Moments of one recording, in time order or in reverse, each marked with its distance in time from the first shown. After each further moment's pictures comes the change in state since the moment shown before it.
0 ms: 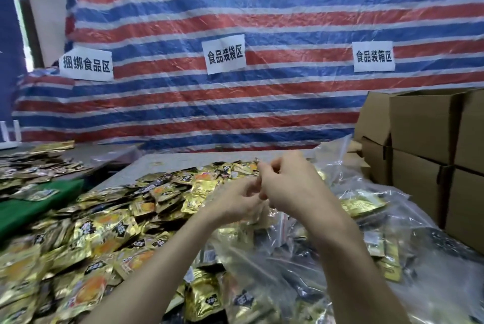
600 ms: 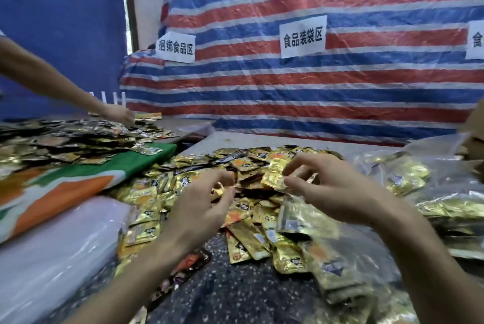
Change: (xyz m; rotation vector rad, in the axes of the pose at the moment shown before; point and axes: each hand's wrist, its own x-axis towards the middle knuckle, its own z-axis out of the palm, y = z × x) left_hand -0.205 -0.037 -0.082 0.351 0.666 -0.067; right_hand -0.036 -0.043 0.045 -0.112 -0.436 -0.416
